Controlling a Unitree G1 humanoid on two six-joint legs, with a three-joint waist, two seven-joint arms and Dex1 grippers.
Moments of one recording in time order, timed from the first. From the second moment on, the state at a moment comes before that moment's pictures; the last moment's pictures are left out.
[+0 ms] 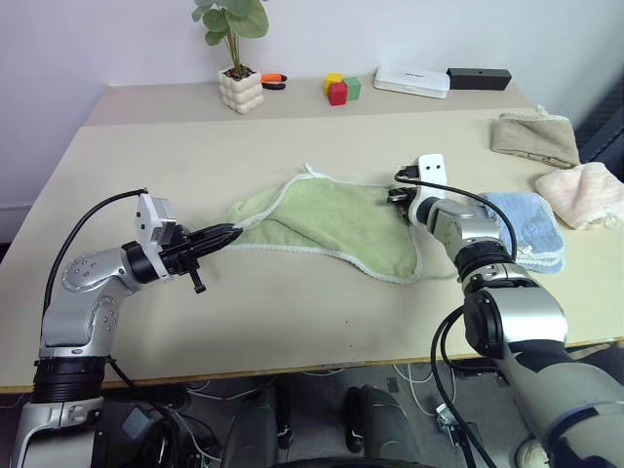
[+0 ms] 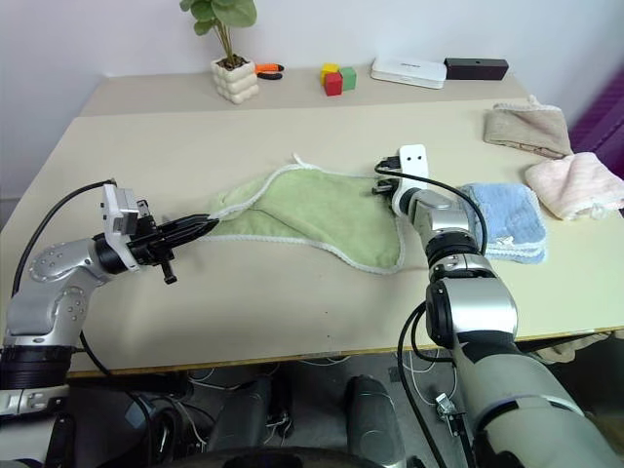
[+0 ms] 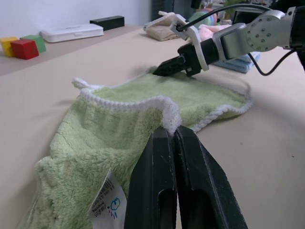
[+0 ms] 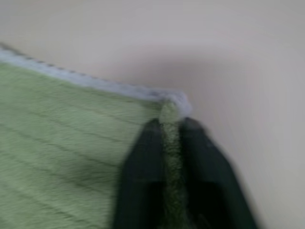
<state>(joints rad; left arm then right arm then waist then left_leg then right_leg) -0.28 0.64 0.18 0.00 -0.54 0.24 -1.11 -1.06 -0.34 -0.12 1.18 0.12 0.21 0.40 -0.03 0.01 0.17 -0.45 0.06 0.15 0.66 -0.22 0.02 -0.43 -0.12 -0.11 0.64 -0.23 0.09</state>
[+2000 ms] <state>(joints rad) -0.71 0.76 0.27 0.95 -0.33 -0.33 -1.39 -0.33 -0.59 -0.02 0.03 0.13 -0.11 0.65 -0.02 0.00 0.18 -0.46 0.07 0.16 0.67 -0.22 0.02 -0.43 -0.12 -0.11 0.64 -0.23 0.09</state>
